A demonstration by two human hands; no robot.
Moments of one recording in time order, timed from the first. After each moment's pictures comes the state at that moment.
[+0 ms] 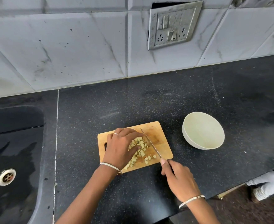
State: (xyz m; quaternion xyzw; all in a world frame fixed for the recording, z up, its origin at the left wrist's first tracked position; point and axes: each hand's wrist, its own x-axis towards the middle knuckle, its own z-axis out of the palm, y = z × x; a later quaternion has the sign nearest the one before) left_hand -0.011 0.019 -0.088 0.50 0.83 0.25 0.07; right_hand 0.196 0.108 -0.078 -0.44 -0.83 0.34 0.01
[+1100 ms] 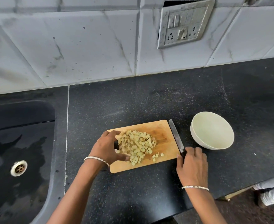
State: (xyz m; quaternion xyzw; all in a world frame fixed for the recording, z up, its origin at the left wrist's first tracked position) left_hand -0.053 -0.030 -0.081 0.34 0.87 0.19 0.29; right_hand 0.184 0.126 -0.111 -0.51 -0.85 0.05 0.09
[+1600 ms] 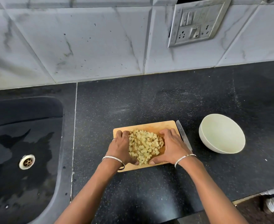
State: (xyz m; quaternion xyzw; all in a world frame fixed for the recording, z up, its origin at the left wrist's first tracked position) left_hand -0.036 -0.011 -0.093 0.35 0.88 0.13 0.28; right_hand 0.098 0.154 -0.091 -0.31 -0.91 0.24 -0.15
